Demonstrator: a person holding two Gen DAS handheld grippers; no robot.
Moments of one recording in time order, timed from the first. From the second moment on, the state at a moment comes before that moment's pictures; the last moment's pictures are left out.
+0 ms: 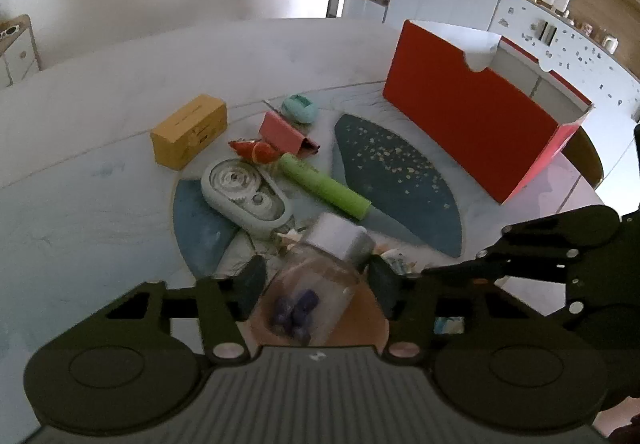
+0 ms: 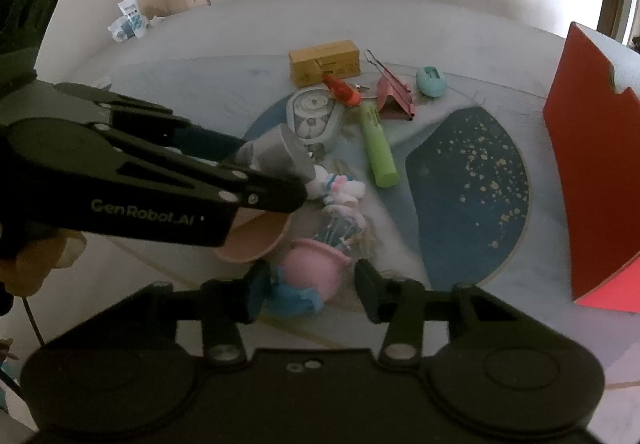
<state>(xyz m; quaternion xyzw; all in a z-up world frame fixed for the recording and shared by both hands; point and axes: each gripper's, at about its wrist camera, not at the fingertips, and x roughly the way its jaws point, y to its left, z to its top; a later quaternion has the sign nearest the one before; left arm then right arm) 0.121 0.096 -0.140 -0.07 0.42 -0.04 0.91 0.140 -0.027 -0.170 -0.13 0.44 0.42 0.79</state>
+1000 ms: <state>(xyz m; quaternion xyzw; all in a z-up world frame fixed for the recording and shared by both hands) 0.118 0.073 -0.095 -0.12 0.41 -0.02 0.90 0.143 -0.113 -0.100 -0.06 0.40 0.38 0.83</state>
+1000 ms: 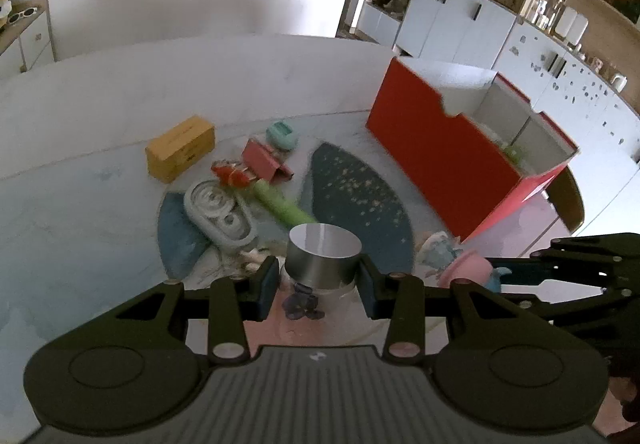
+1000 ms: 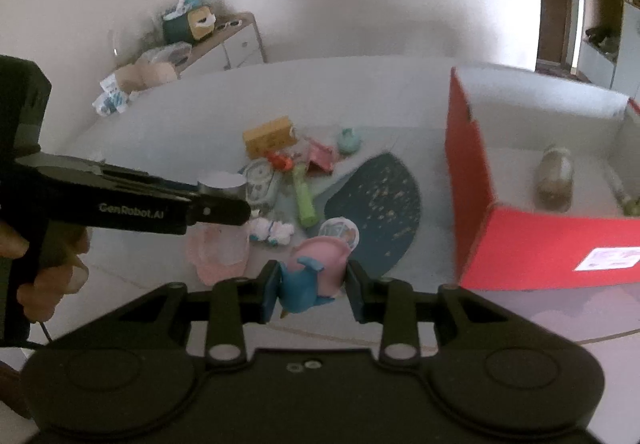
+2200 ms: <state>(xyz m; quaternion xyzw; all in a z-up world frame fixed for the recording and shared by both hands) 0.250 -0.099 -0.018 -0.07 0.39 -0.07 0.92 0.272 -0.265 -0.074 -0.04 0.37 0.29 0.88</state>
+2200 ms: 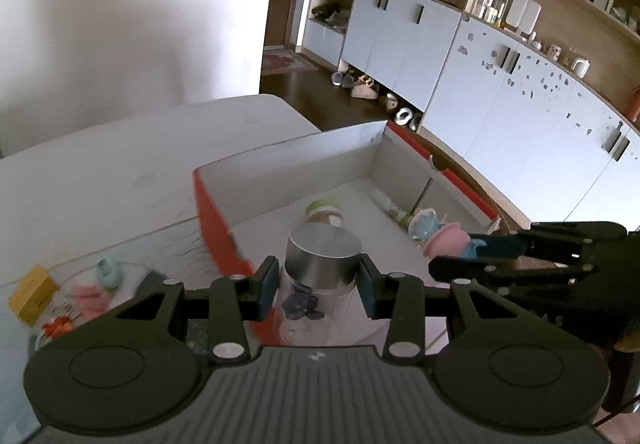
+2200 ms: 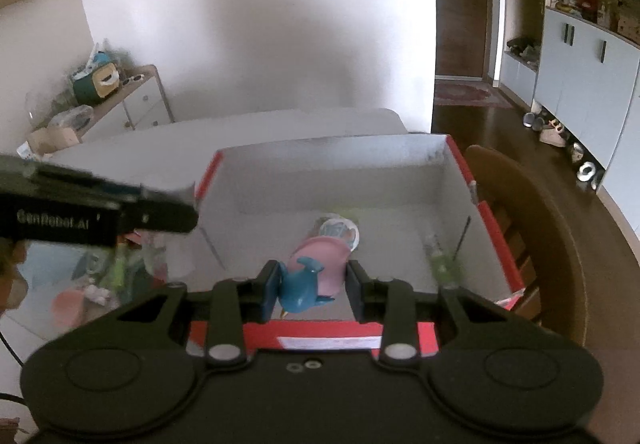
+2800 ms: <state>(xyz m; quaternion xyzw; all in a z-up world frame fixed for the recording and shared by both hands) 0.364 -0.168 -0.041 -0.05 0.42 -0.08 0.90 0.330 -0.272 -0.119 -0.09 0.40 0.30 0.86</state>
